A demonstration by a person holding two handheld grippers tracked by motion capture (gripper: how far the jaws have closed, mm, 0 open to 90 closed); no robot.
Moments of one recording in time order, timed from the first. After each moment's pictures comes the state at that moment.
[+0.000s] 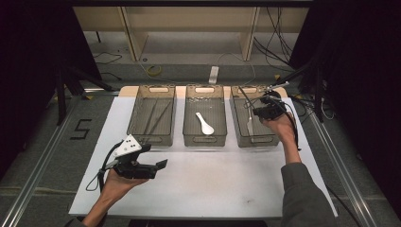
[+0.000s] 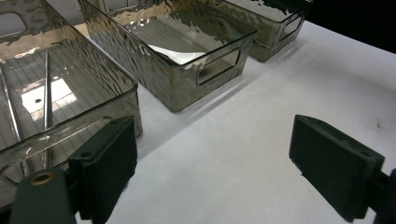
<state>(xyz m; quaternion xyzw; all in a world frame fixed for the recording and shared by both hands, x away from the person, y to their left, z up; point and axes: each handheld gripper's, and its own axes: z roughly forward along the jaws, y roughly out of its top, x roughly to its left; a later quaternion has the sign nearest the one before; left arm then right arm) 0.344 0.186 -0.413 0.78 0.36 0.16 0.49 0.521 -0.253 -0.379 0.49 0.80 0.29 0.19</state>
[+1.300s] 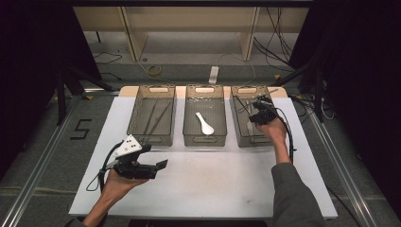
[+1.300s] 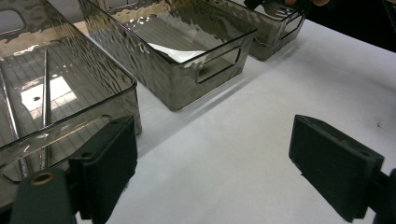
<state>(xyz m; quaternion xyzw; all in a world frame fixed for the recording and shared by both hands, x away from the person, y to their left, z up) 0.343 0.184 -0.414 0.78 0.36 0.16 0.48 0.537 -0.242 -0.419 0.52 0.80 0.24 0.16</state>
